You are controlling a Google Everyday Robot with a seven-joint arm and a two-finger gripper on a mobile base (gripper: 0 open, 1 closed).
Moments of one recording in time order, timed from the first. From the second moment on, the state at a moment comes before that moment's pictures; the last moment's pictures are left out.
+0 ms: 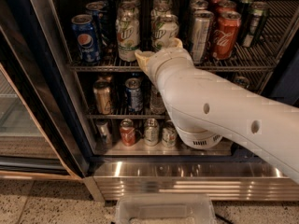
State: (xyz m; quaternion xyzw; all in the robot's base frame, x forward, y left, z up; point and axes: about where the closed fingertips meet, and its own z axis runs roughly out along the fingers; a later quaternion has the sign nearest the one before) arm 0.596 -0.027 0.954 -0.17 0.74 -0.02 0.65
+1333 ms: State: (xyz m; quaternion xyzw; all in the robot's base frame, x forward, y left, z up) arm 0.571 -0.047 0.977 -0.16 0.73 -0.03 0.67
